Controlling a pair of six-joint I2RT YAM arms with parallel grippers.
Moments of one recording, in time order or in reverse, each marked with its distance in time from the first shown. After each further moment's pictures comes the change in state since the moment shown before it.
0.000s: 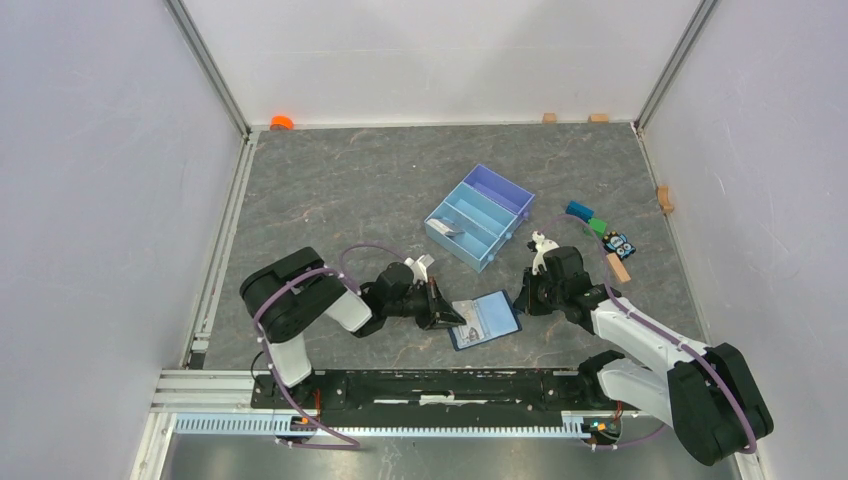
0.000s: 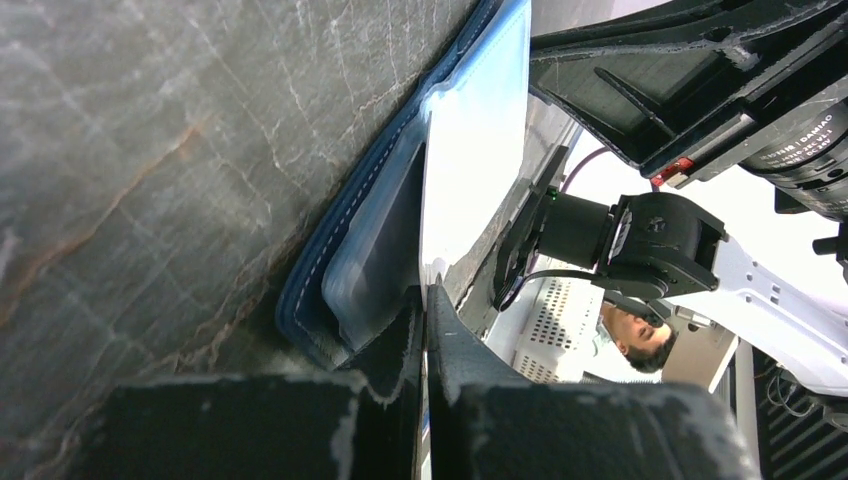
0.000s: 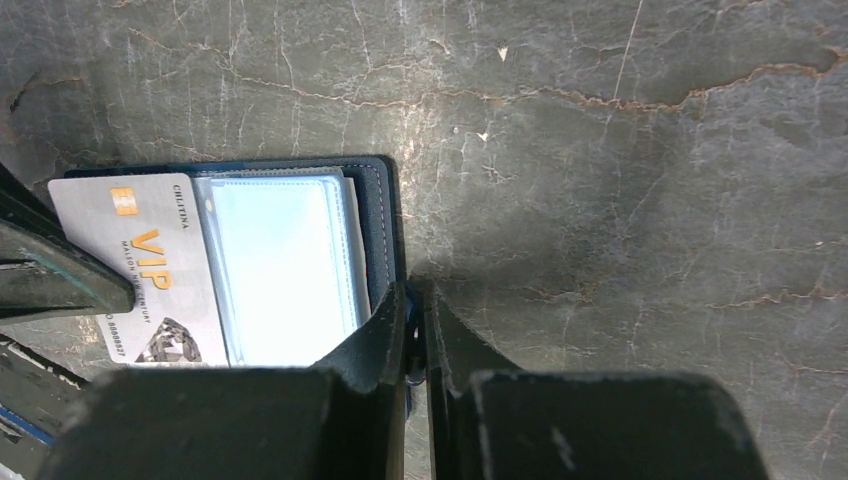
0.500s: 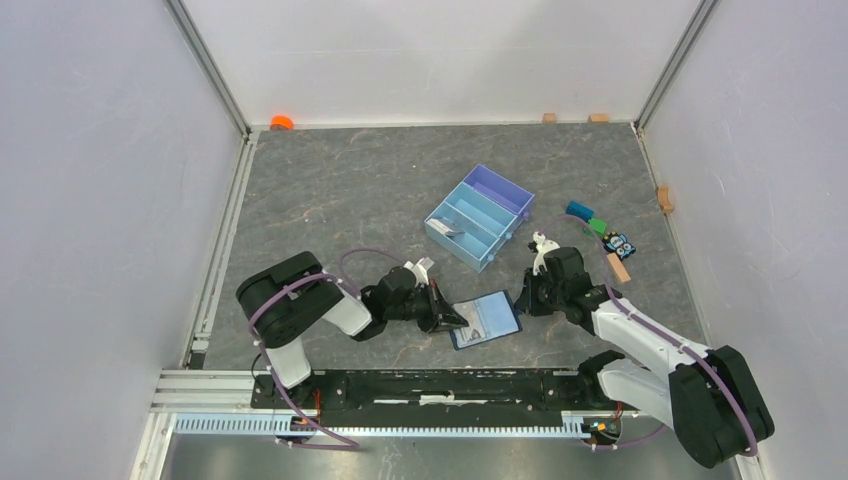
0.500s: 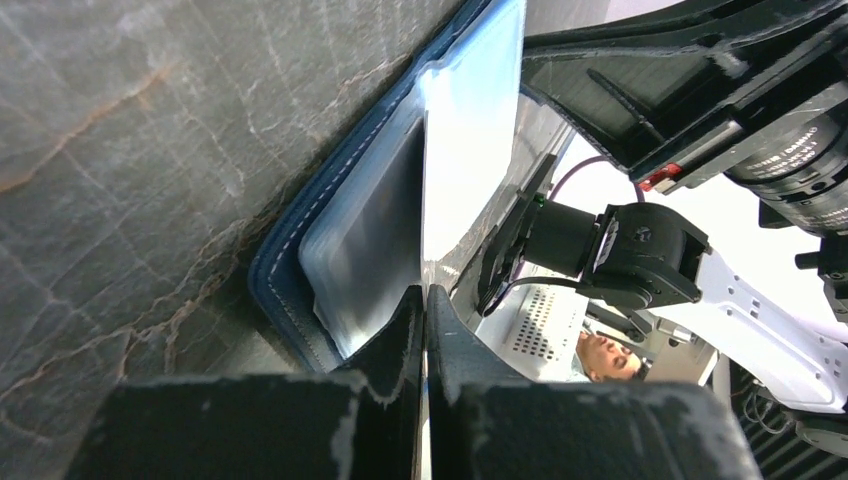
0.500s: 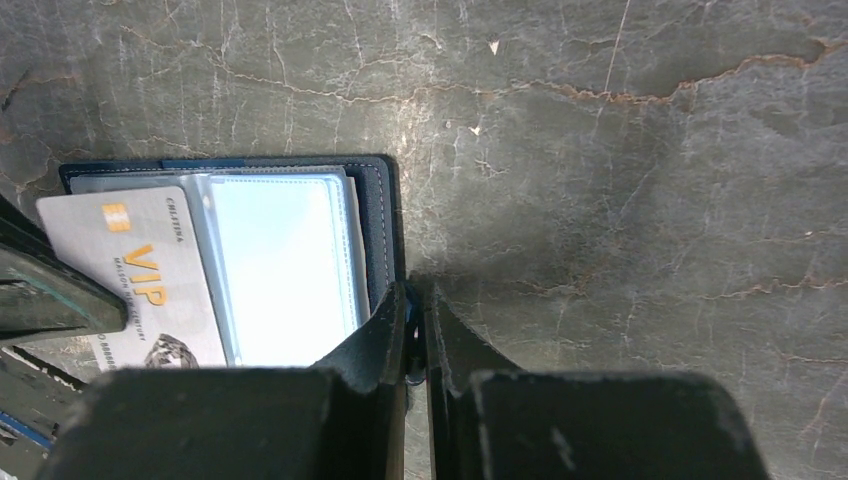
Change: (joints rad) left arm -0.037 -0.072 -0.020 -0.044 -0.065 -0.065; right arm 0.000 -0.013 -0.001 -0.014 0.010 0.000
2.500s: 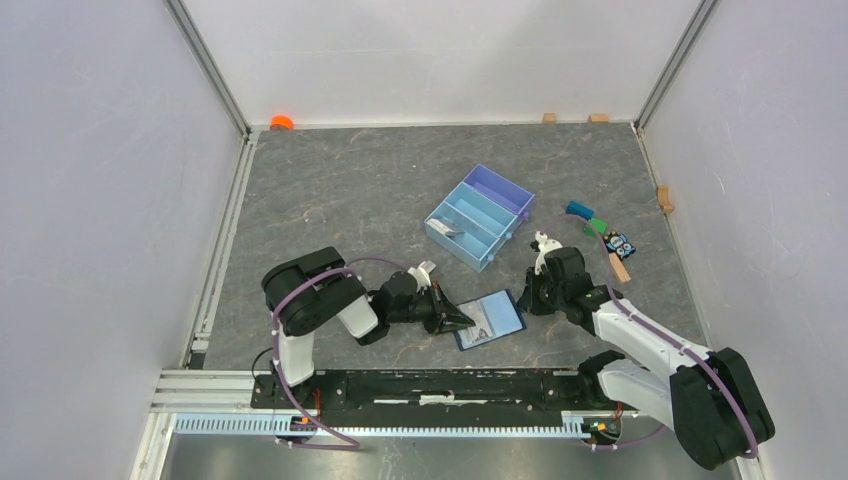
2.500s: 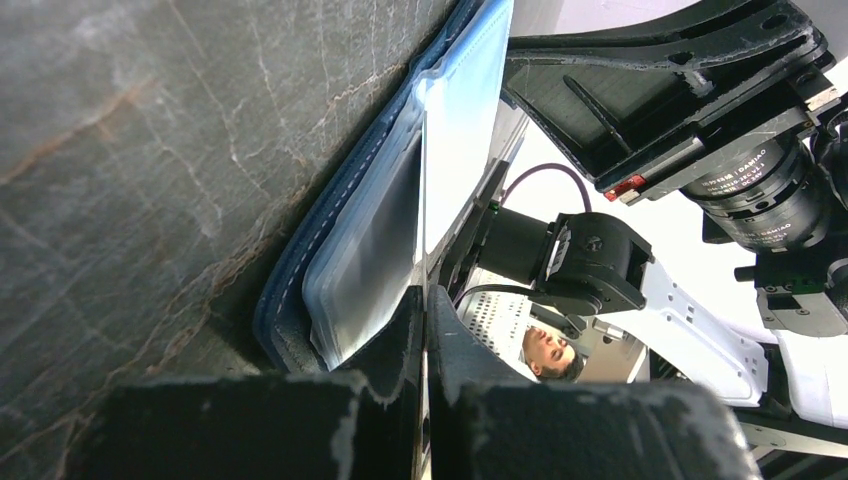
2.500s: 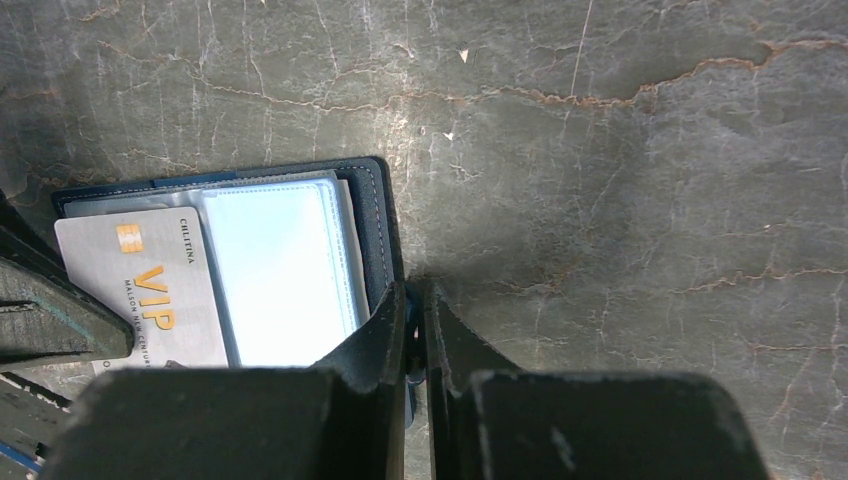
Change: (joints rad) left arm -0.026 0.158 -0.003 0.254 0.007 -0.167; right arm -0.001 -0.010 0.000 -0.007 0.038 0.000
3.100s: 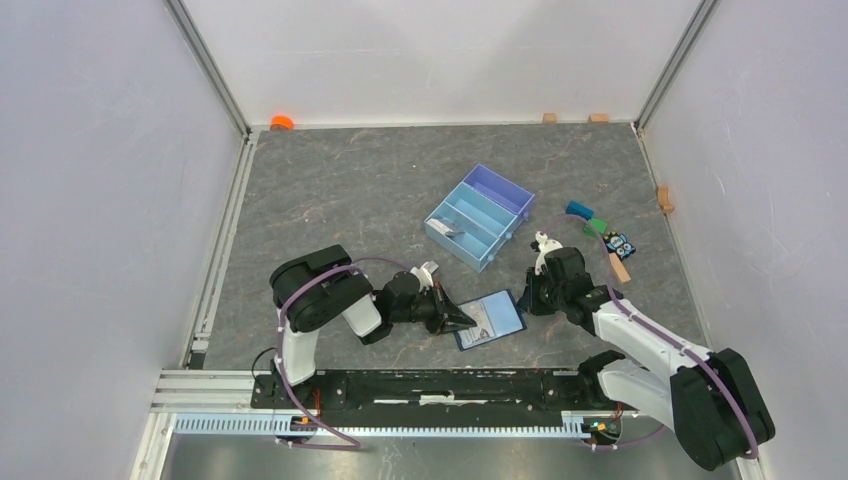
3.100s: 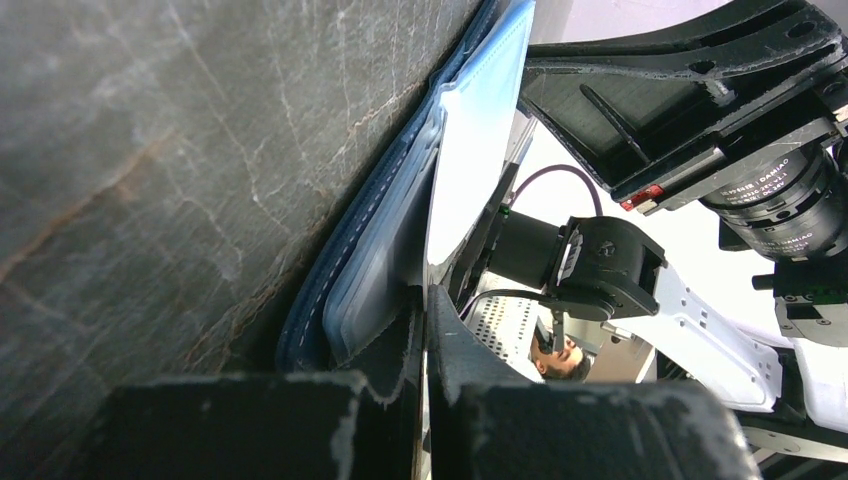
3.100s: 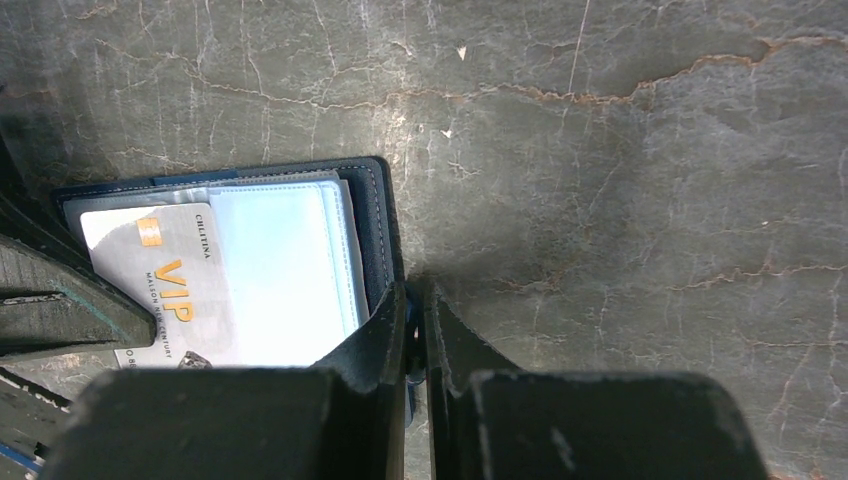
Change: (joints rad) left arm -0.001 0.048 0.023 0.014 -0.001 0.016; right arm 0.000 -0.002 0.000 -0.003 0.002 0.000
